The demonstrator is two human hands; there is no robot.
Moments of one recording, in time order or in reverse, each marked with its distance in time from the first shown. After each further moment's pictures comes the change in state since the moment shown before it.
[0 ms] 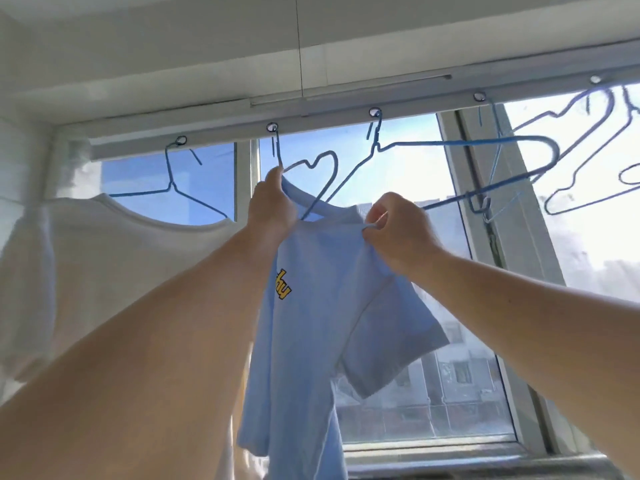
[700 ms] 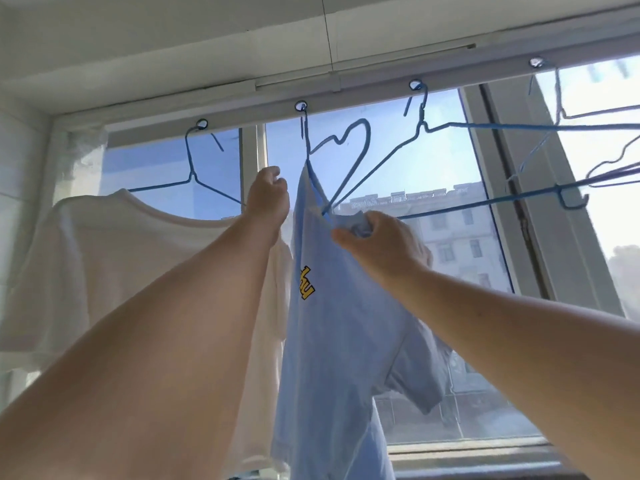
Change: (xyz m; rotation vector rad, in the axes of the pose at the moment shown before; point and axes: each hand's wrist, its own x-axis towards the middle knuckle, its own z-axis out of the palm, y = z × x) left_hand 0.037 -0.058 0.019 -0.368 -0.010 -0.168; right_hand 0.000 -0.005 0.081 0.024 -0.074 0.139
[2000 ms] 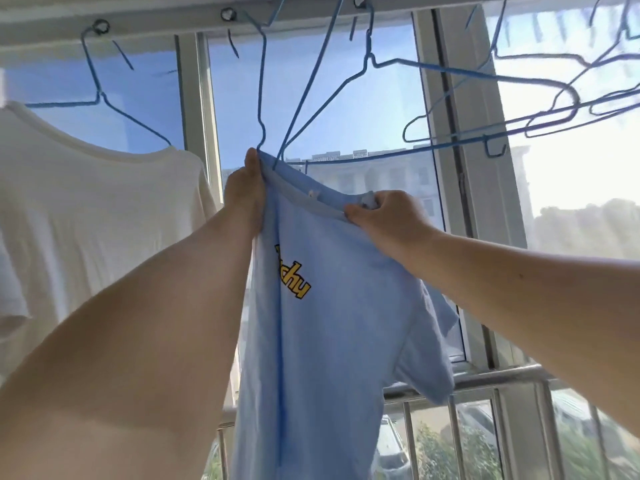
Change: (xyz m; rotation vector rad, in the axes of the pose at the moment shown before) left_hand -0.045 -0.030 0.058 -0.241 -0.008 -0.299; right_hand -0.033 0.064 -0.052 0.099 -0.068 0.103
